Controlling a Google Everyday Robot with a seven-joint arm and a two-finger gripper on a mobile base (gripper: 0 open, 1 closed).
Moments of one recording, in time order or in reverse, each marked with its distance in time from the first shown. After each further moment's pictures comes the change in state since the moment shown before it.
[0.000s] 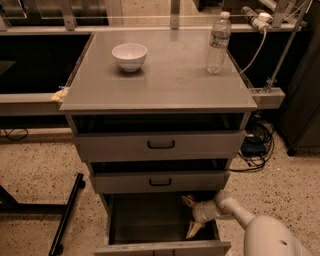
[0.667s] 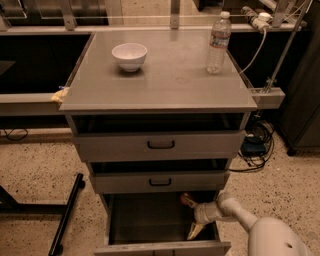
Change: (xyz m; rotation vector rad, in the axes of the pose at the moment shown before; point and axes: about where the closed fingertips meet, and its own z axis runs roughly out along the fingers) arm 0.001 0.003 -0.005 0.014 0.003 0.006
